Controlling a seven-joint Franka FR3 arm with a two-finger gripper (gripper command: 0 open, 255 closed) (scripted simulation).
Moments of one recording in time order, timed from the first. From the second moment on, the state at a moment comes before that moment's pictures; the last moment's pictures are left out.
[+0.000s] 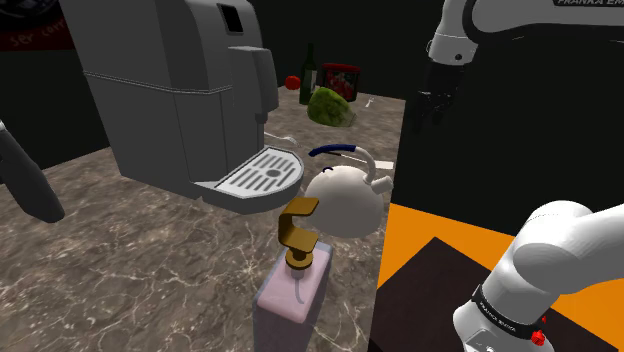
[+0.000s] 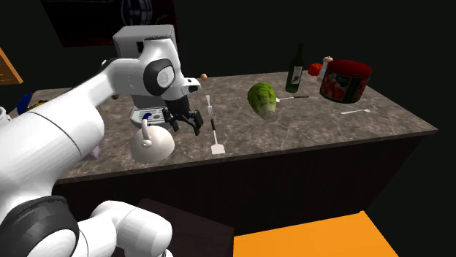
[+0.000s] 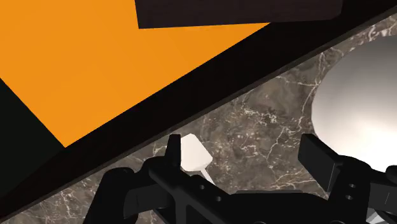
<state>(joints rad) -0.01 -0.75 0.01 -2.31 -0.10 1.61 0.05</state>
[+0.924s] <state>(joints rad) 0.07 -0.35 -0.15 -2.21 -0.08 1.93 -0.32</state>
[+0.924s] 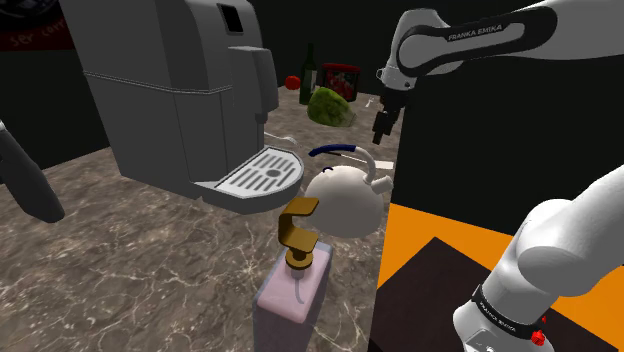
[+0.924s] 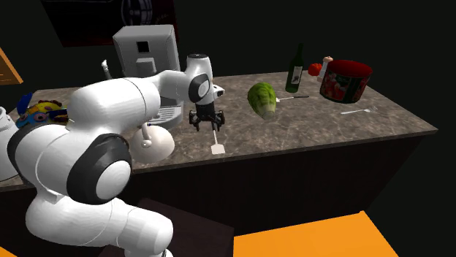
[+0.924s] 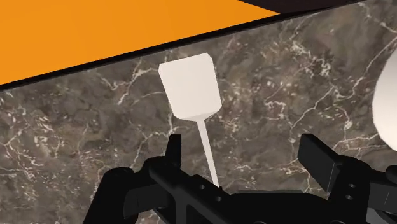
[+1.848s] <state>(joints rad) 0.11 -0.01 -0.20 -2.06 0.04 2.11 -0.60</state>
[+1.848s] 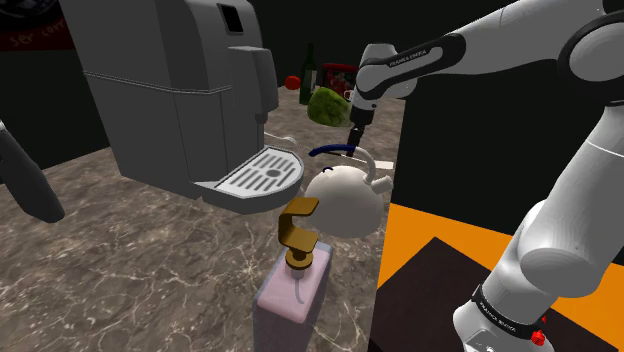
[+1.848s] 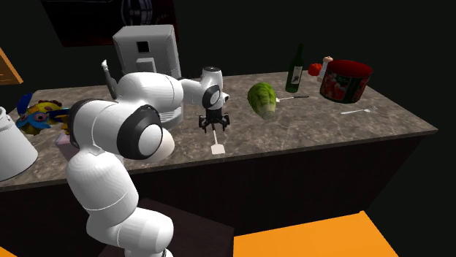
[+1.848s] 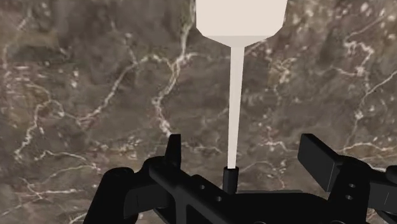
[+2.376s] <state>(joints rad) 0.11 0.01 -0.20 -2.08 0.05 2.14 -0.61</state>
